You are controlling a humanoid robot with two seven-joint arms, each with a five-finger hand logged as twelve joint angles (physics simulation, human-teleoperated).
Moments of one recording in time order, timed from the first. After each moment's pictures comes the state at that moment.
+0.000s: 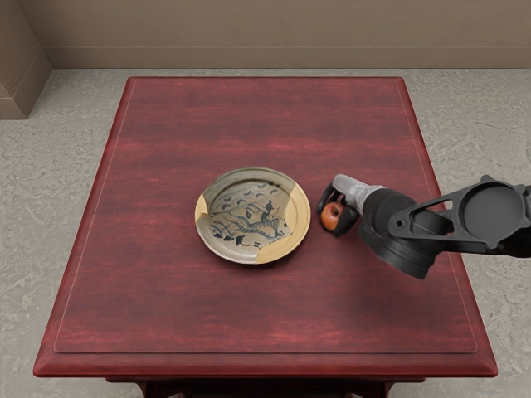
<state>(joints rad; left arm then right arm) 0.01 0.00 -0.17 -0.07 0.00 -0.04 -0.04 1.49 -0.34 -0.53 1.54 -0.37 -0.61 -0.47</state>
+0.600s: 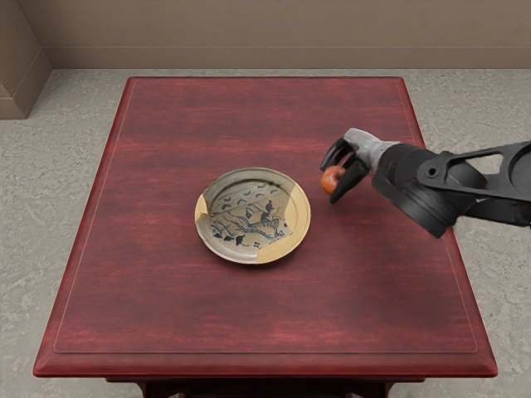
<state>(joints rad) 0.01 0.00 -0.17 -0.07 0.00 -0.04 -0.04 1.54 -0.49 -0.33 1.61 -0.30 -0.61 -0.51</state>
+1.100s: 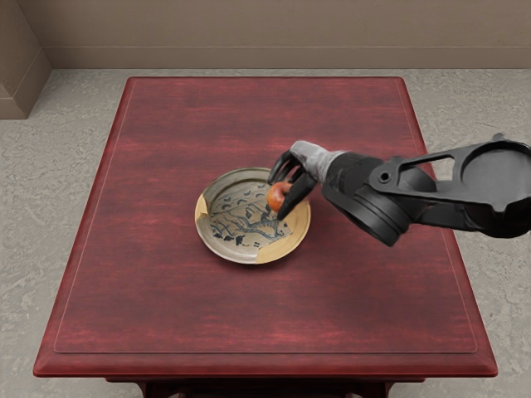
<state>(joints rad) 0.01 0.00 -0.17 -0.07 0.00 -0.04 -0.04 1.52 -0.34 -0.22 1.60 -0.25 -0.61 -0.53</state>
